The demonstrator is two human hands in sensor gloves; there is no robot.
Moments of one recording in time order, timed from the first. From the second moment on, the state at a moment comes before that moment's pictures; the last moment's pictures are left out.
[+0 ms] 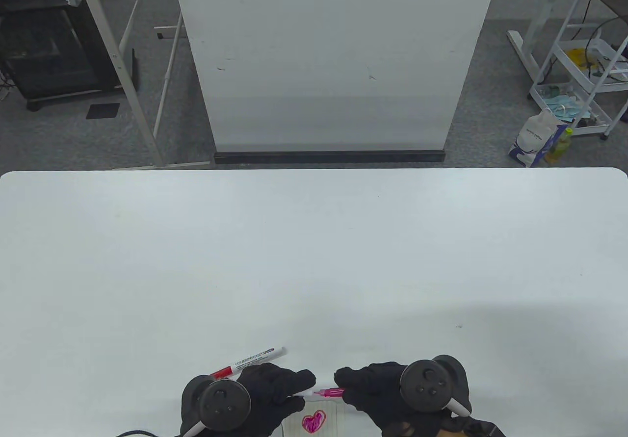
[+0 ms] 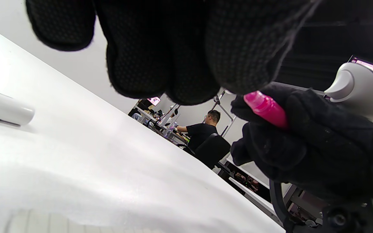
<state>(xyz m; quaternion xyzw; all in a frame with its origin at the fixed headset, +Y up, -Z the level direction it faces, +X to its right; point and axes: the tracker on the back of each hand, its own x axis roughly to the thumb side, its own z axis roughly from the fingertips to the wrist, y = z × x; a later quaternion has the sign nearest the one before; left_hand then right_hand) -0.162 -0.719 -0.203 0.03 -0.30 0.35 0.89 0.114 -0.711 -0.215 0.30 0.01 0.87 0.39</state>
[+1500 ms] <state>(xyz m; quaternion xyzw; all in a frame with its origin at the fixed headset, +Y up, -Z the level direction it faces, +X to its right) -0.158 -0.728 -0.203 0.00 -0.32 0.45 0.83 0.102 -0.723 -0.212 0.34 0.08 0.84 0.42</state>
